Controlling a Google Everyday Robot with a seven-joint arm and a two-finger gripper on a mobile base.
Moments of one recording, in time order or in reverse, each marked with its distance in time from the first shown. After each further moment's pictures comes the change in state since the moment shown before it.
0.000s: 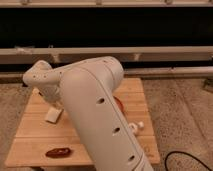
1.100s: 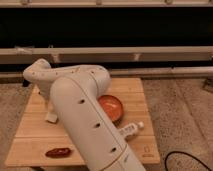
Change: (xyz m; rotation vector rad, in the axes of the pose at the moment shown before) arm -0.072 0.022 0.031 -0.075 -0.016 -0.094
